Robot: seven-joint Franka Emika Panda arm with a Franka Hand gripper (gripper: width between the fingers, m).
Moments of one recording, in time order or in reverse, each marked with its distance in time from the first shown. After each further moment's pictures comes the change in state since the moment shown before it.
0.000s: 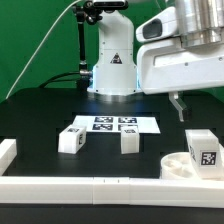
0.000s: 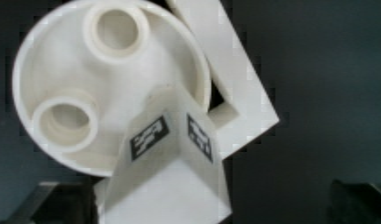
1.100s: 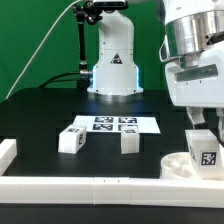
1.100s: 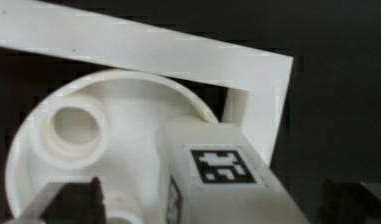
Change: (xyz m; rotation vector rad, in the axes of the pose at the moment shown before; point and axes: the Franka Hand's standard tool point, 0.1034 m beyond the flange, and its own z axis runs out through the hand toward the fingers) arm -0.004 0.006 0.022 0.059 0.054 0.820
